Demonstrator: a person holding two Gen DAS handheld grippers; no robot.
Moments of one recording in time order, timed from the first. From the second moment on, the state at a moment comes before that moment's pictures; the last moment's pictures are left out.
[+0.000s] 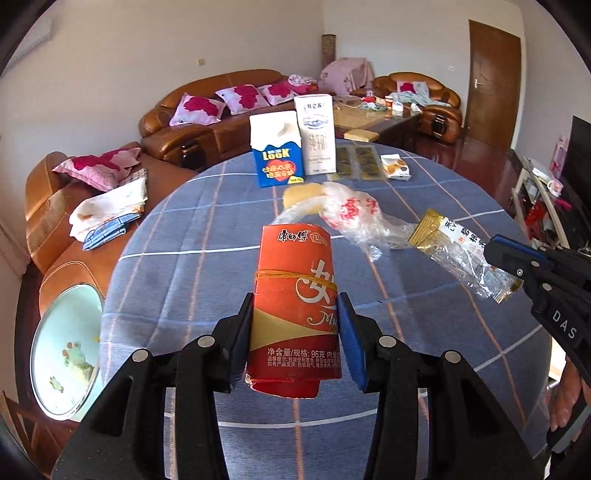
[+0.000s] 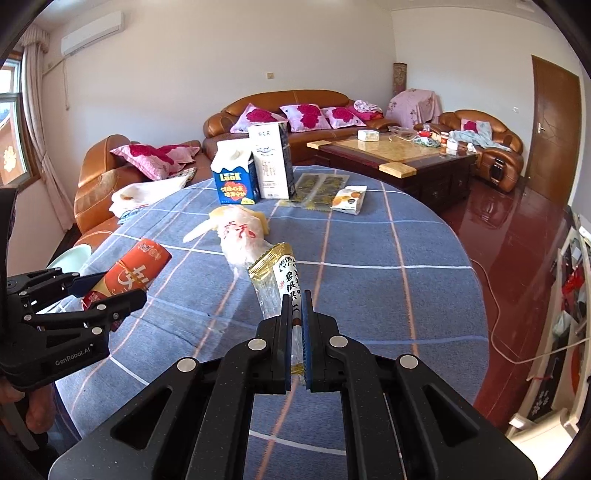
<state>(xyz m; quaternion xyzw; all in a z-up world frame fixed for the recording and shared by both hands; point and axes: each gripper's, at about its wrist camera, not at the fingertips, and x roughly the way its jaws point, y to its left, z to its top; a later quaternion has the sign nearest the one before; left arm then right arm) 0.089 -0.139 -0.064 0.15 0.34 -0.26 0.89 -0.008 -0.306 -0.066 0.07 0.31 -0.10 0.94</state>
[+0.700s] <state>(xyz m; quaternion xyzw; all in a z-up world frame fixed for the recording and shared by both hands) 0.119 -0.040 -0.039 0.09 0.31 -0.12 0.94 0.077 -0.226 -0.046 0.02 0.28 0.00 0.96</state>
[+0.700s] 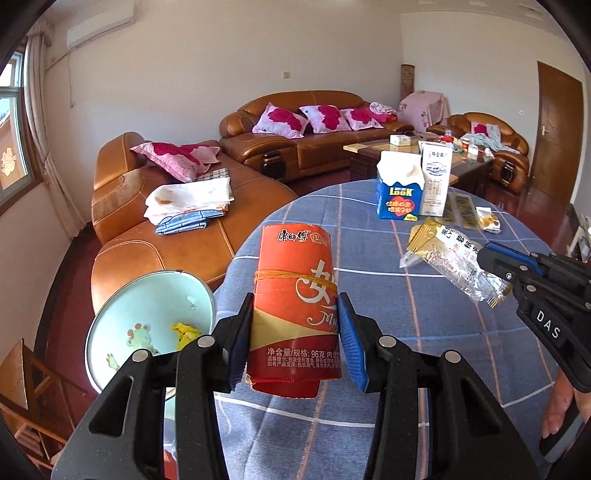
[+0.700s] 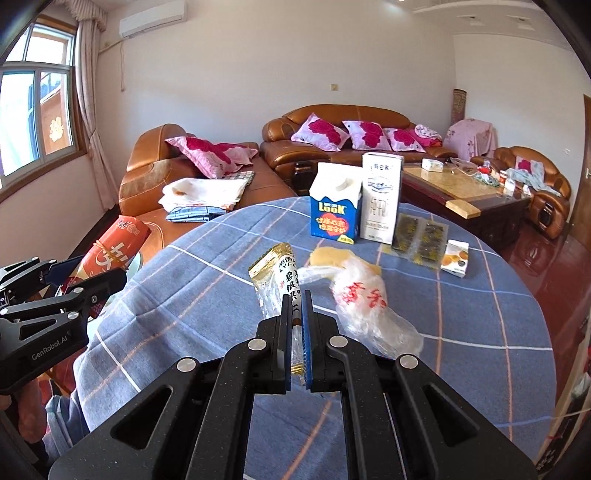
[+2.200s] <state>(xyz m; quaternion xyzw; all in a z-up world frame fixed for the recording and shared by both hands) 0.173 0.120 -0.044 0.05 0.33 0.09 0.94 0.193 -0.062 -0.052 -0.06 0.28 0.18 0.94</state>
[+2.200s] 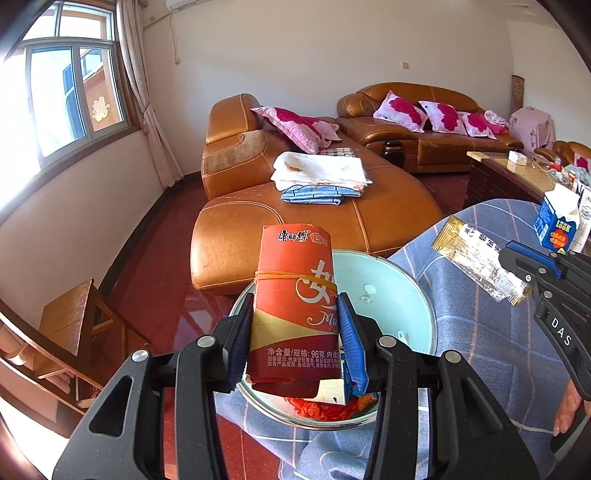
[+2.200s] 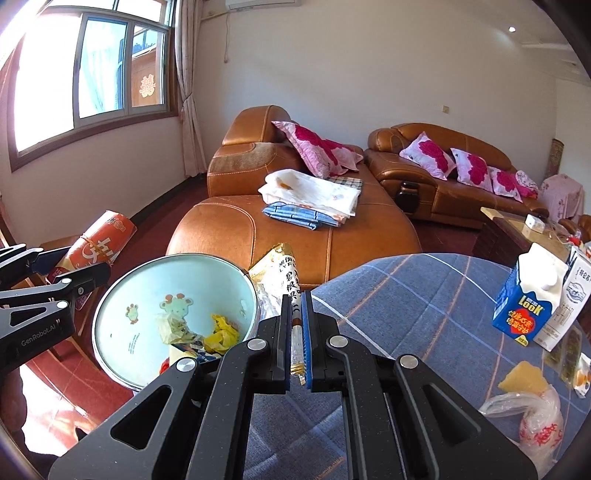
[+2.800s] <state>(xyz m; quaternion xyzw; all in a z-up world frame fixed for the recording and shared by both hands) 0.181 0.141 -0.047 0.04 0.34 0.11 0.93 0.204 -0.021 -0.060 -0.09 0.28 0.22 0.93</state>
